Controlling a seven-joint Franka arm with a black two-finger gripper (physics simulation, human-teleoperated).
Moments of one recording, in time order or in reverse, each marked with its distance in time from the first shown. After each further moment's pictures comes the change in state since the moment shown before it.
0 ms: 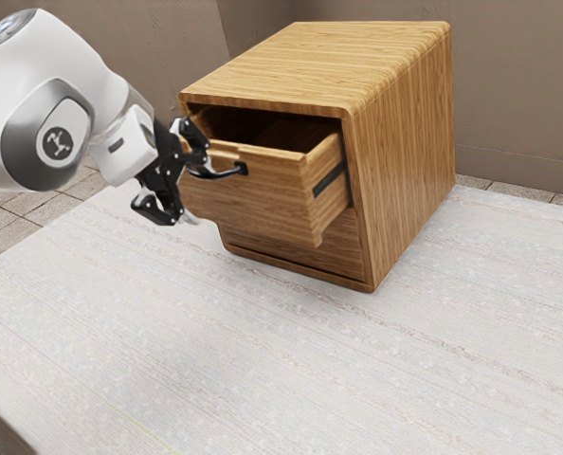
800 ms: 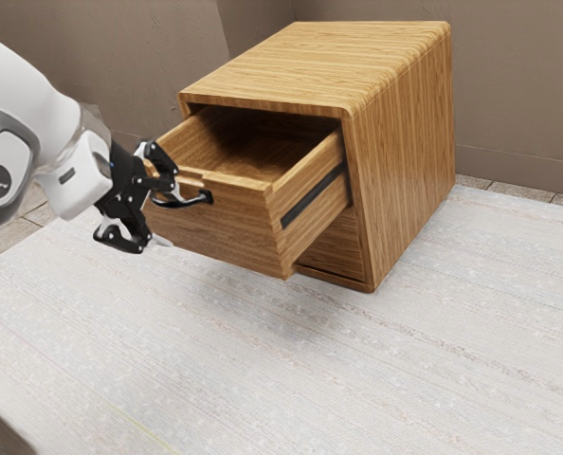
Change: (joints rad) arm -0.016 -0.218 0.000 -0.204 0.044 0.009 -0.031
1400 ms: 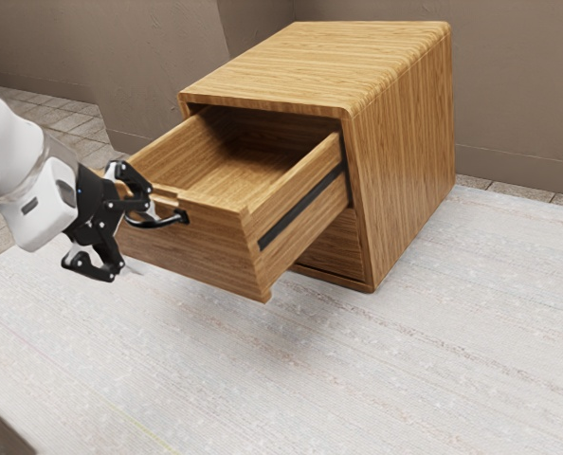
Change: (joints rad) arm -0.001 -0.162 -0.001 -0.147 0.022 0.000 -0.028
